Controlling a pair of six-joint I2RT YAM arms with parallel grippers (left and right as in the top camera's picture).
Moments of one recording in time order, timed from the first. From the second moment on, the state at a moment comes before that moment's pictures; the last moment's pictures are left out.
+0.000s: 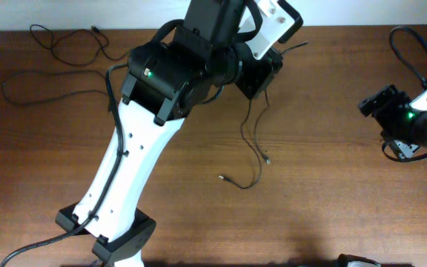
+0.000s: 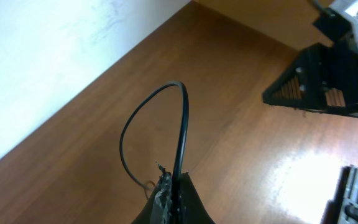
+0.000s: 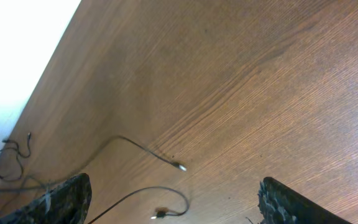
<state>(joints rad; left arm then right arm) -0.63 1.92 2.56 -1.25 0.30 0.16 -0.20 1.32 1.56 -1.28 -0.20 0.68</state>
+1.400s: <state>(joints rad) 0.13 1.92 2.51 -1.68 -0.20 -0.22 -0.20 1.39 1.56 -1.33 -0.19 0.68</state>
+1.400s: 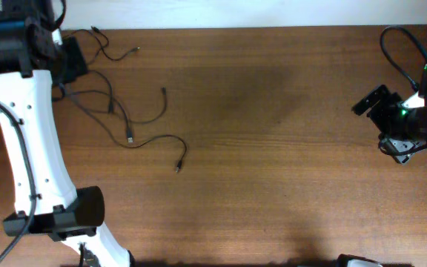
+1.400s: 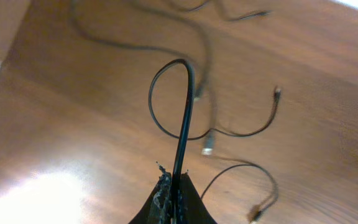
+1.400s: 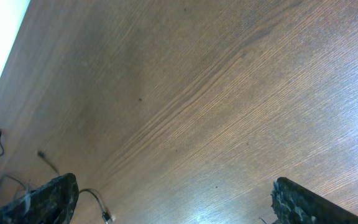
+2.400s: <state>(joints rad) 0.65 1.97 1.77 -0.80 -0.54 -0.22 -0.20 1.39 1.56 -1.32 -0.19 0.68</state>
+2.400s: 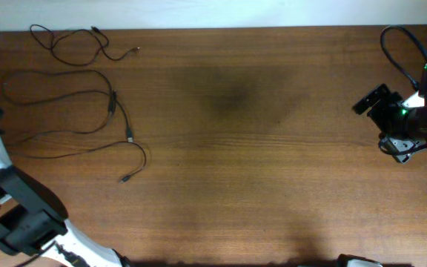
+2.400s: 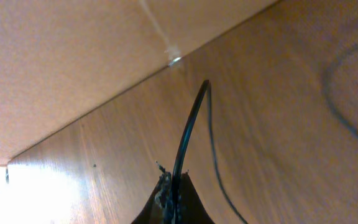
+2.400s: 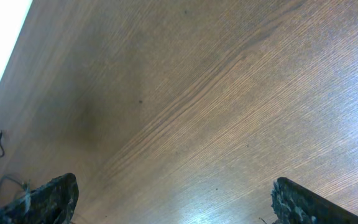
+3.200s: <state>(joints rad) 0.66 2.06 1.76 -0.73 0.18 -0.12 -0.20 1.39 1.56 -1.30 -0.18 0.68</state>
